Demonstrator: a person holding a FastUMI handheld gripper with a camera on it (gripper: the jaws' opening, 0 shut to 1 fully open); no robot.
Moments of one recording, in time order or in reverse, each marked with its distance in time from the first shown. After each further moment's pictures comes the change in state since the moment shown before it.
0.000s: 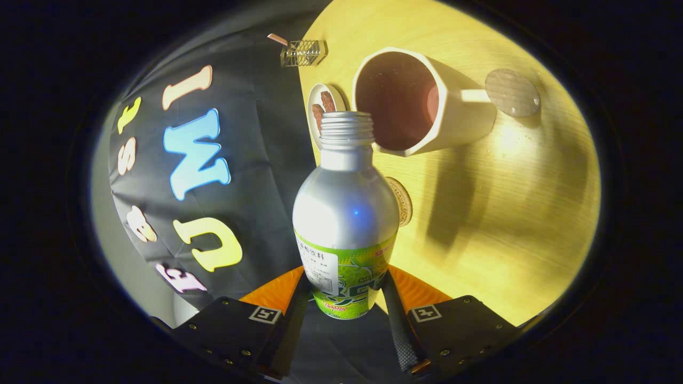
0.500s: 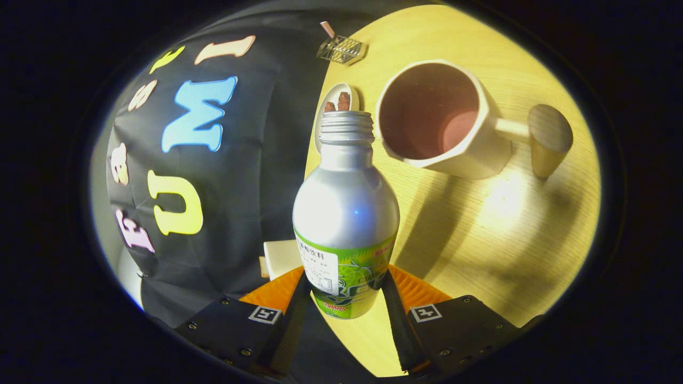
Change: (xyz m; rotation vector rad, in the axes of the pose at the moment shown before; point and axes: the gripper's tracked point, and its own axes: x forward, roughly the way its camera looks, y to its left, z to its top) arm 0.018 -0.030 0.006 -0.314 -0.061 -0.134
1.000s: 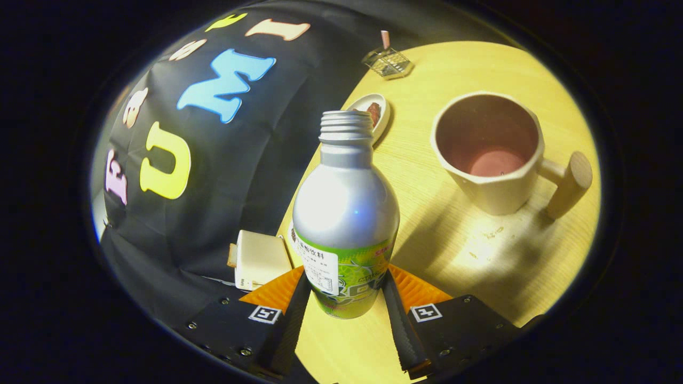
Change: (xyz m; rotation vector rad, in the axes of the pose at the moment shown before) arm 0.014 -0.001 0.010 -0.285 -0.102 -0.102
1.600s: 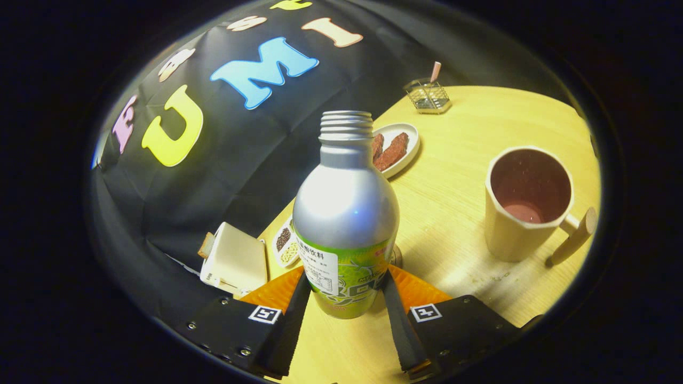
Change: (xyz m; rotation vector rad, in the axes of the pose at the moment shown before) arm 0.028 0.013 0.018 -0.270 -0.162 -0.081
